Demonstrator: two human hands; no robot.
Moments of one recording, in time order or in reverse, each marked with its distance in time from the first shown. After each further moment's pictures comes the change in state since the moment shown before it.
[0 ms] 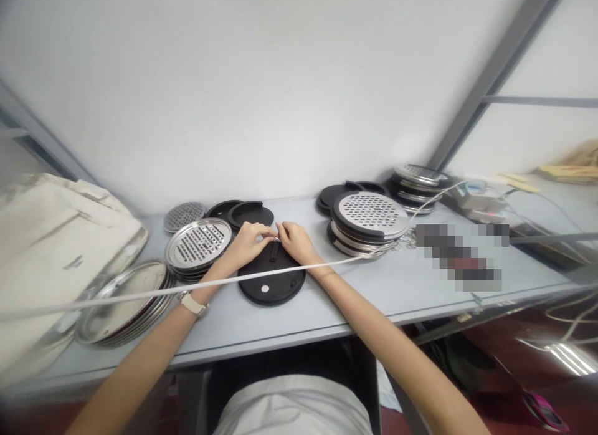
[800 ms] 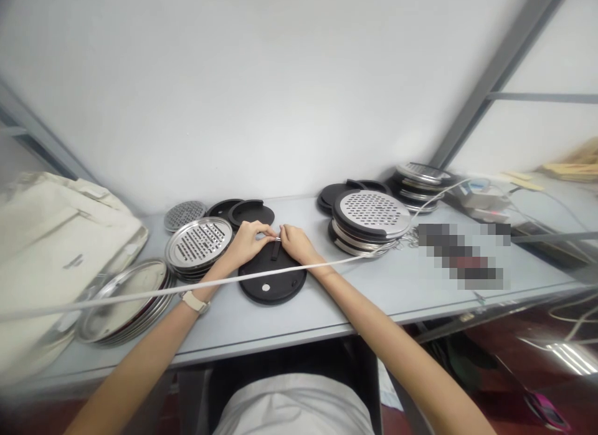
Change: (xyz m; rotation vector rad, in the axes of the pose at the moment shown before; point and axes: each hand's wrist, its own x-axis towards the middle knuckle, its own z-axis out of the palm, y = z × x) left_hand 0.001 -0.003 0.002 -0.081 0.040 -0.053; right_hand 0.000 -0.001 0.005 -0.108 -0.110 0.083
